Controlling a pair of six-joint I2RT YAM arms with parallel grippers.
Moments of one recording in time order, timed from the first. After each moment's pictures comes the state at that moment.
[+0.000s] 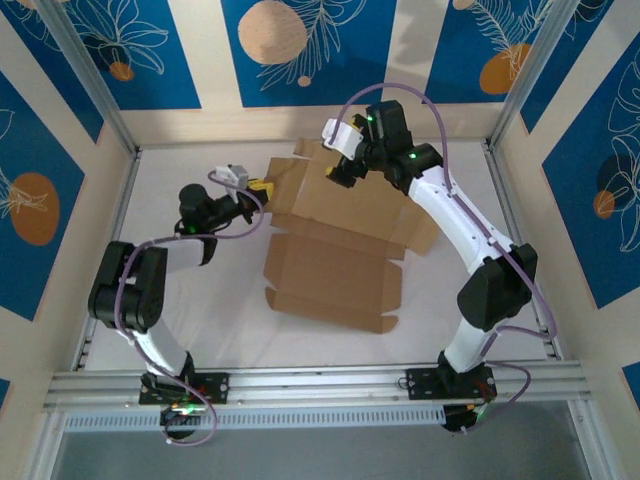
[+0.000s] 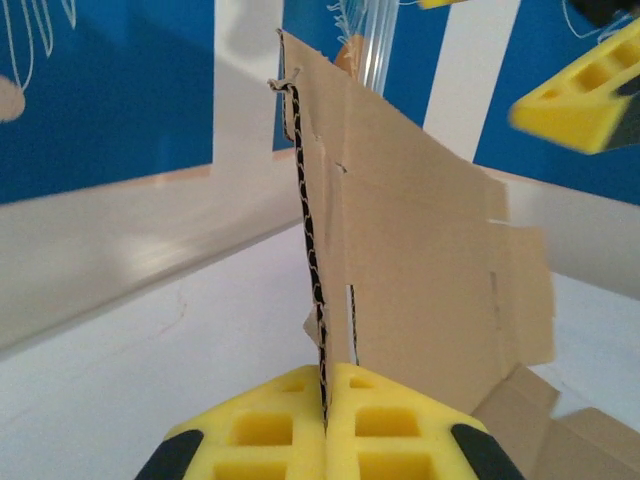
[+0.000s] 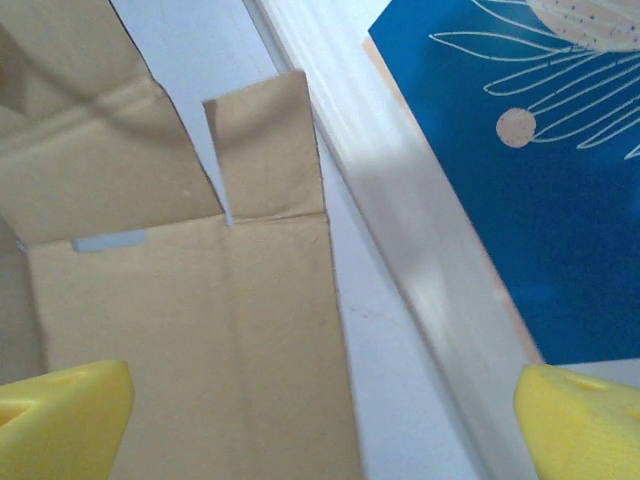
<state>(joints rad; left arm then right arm) -0.17 1.69 0.79 0.97 0.81 -0.13 0.45 1.72 1.73 -0.58 -0.15 -0.82</state>
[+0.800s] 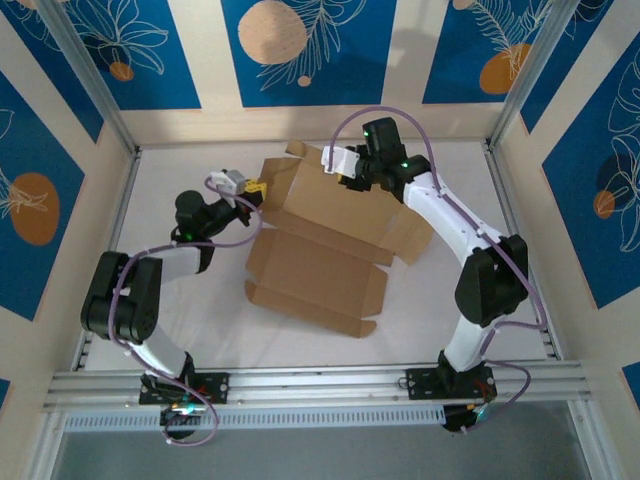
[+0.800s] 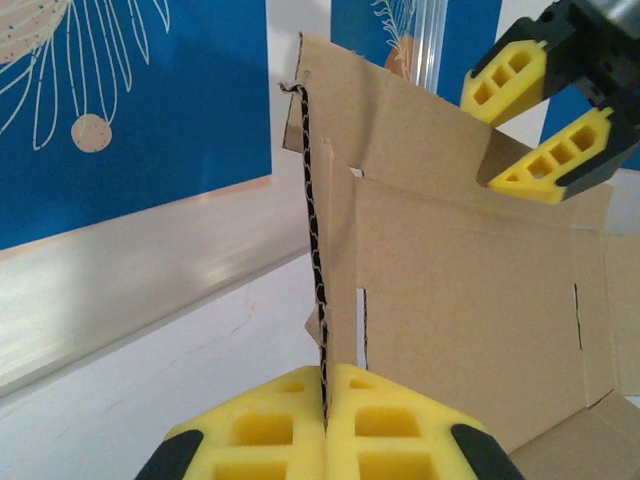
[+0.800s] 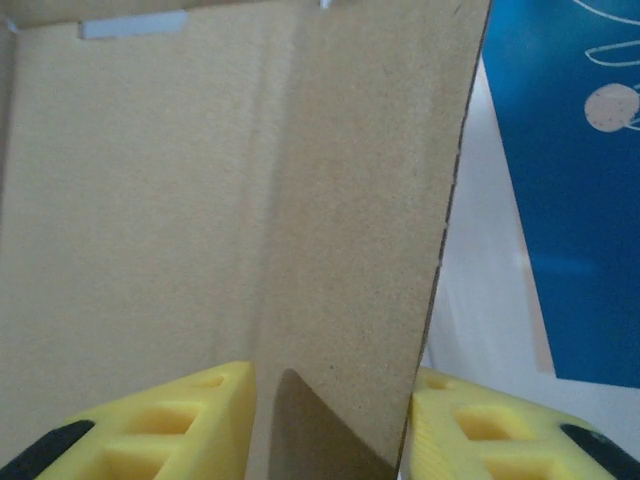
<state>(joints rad) -0.17 1.63 0.72 0.97 0.68 -0.04 0.44 1.74 1.59 -0.54 -0.15 -1.03</state>
